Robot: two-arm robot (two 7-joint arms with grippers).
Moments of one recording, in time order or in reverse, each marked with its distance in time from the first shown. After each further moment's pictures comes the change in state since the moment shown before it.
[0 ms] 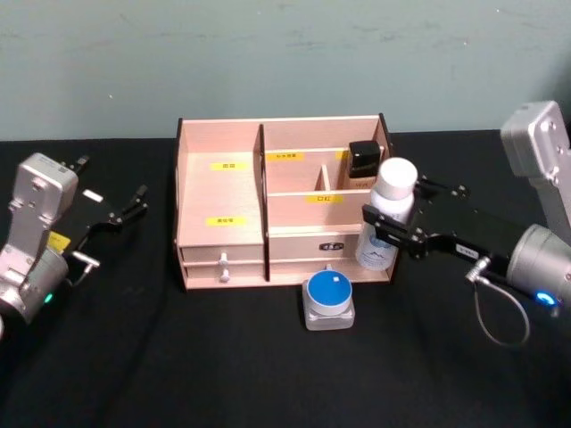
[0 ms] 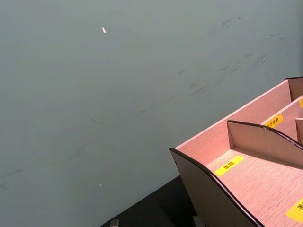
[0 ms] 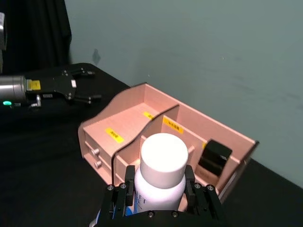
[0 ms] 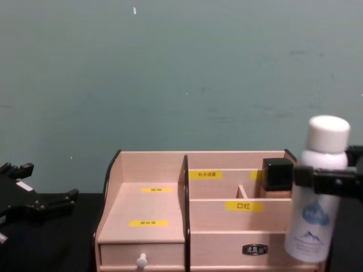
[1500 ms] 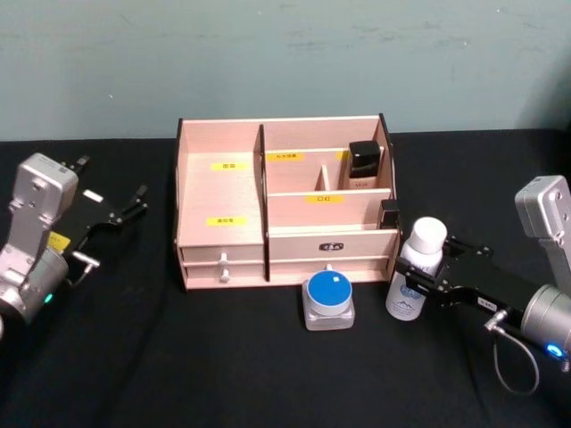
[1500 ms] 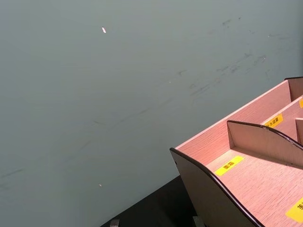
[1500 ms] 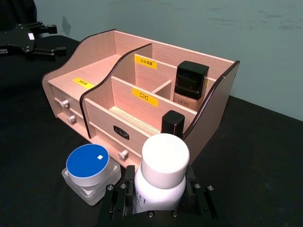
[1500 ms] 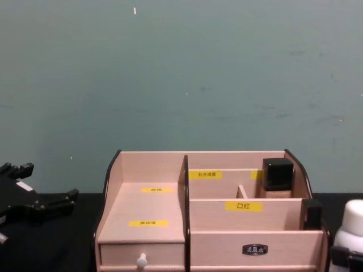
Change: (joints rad) left arm 0.000 0.000 0.000 0.000 0.000 0.000 0.000; right arm -0.091 -0.028 0.022 0.179 -0.001 -0.106 -0.010
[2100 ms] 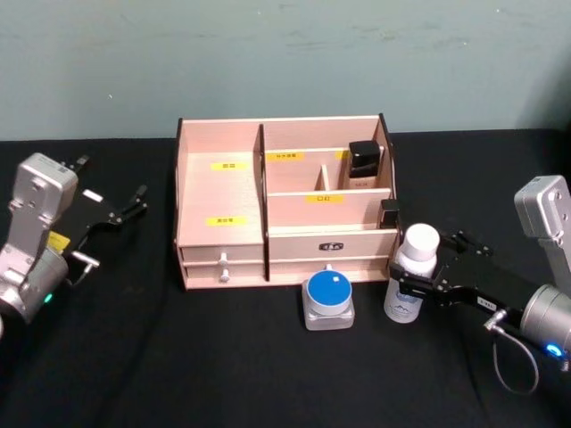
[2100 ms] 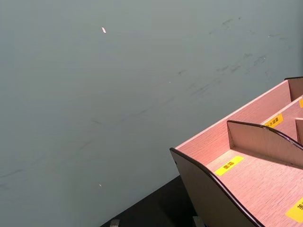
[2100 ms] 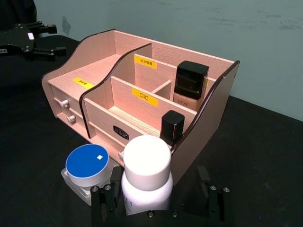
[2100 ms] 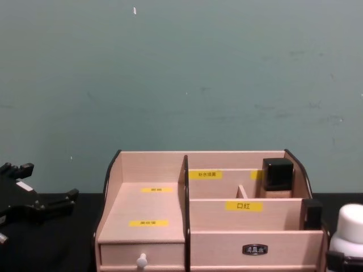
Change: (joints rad) left arm 0.000 0.000 0.000 0.000 0.000 0.000 0.000; right arm 0.002 -0.001 -0.001 0.002 -0.002 -0.001 0.000
